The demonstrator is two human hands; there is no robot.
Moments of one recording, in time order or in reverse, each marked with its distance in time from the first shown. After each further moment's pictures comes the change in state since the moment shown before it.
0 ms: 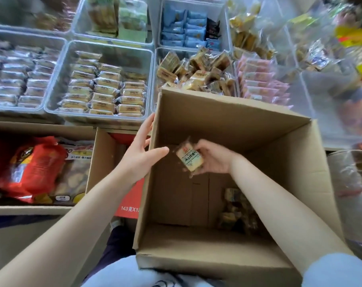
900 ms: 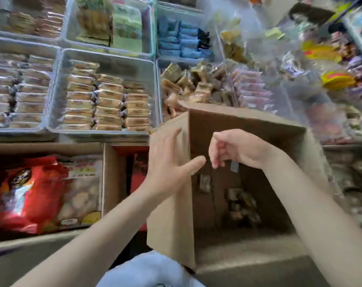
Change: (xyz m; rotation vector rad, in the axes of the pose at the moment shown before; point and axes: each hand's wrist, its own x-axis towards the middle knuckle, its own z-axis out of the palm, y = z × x) left_hand 0.003 0.018 -0.034 0.241 -0.041 0.168; right_hand -0.080 -0.079 0.107 -0.503 0.207 -0.303
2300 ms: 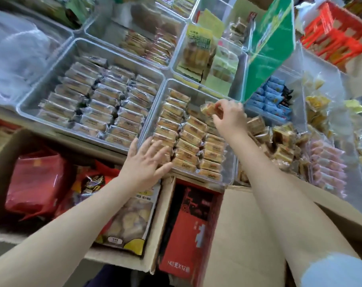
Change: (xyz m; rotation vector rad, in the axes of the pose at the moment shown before) left_hand 0.066 -0.170 -0.229 0.973 -0.028 -0.163; right_hand 0.322 -0.122 0.083 -1.121 0.694 -0.282
